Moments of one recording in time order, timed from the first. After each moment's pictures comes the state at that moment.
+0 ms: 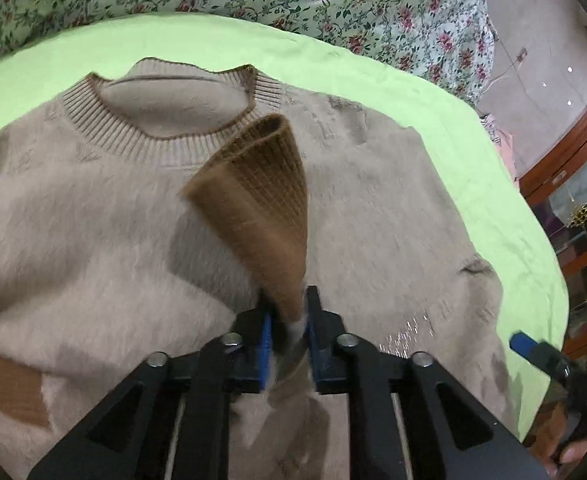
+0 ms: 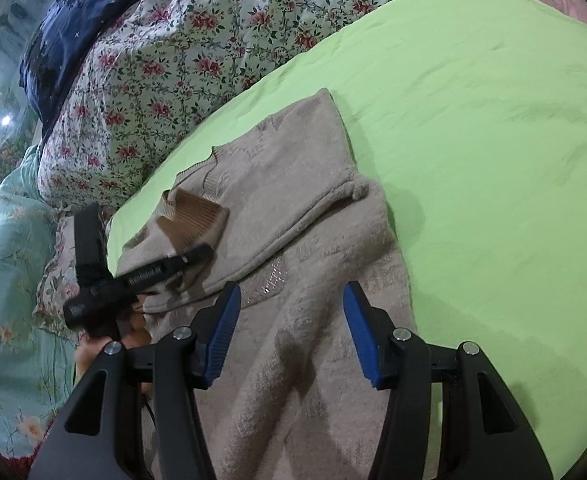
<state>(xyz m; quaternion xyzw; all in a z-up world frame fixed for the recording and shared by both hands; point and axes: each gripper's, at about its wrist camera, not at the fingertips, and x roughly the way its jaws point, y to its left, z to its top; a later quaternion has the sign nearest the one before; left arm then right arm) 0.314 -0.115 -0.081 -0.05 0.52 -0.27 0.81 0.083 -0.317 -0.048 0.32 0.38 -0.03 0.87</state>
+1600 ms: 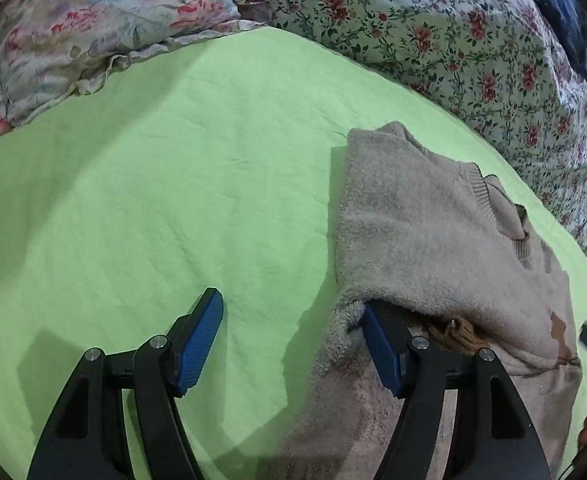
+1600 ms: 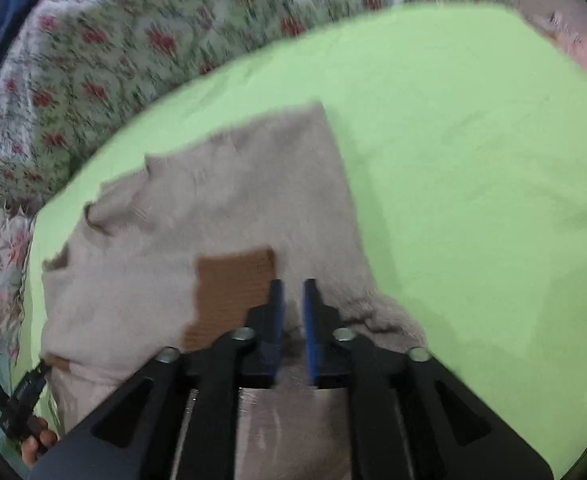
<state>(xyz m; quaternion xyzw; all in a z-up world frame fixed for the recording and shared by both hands) 0.248 0.132 -0.080 -0.17 0.43 0.04 0.88 0.194 -0.305 -0.034 0.20 0.41 -0.10 0.88</state>
